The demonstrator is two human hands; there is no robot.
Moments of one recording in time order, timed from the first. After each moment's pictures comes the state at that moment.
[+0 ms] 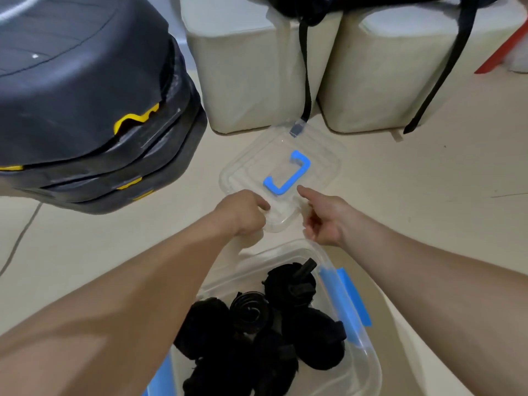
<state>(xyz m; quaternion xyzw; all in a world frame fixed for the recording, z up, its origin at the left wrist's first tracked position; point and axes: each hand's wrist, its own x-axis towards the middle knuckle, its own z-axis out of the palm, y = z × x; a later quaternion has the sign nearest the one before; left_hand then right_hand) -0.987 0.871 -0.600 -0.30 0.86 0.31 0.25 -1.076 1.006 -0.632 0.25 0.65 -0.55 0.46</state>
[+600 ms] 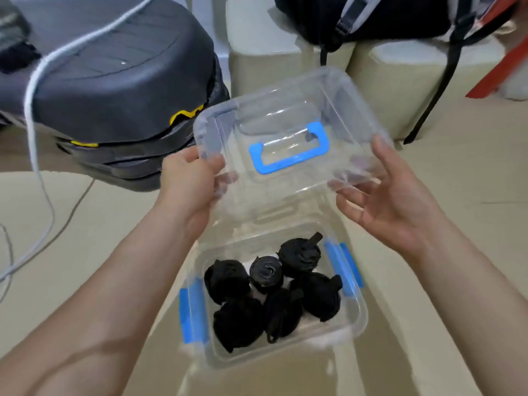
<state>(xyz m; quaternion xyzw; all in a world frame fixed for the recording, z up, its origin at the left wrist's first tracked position) -0.885 0.867 -0.489 -0.46 0.54 0.67 -0.22 -1.001 1.071 -0.474 0.06 0.54 -0.74 0.40</state>
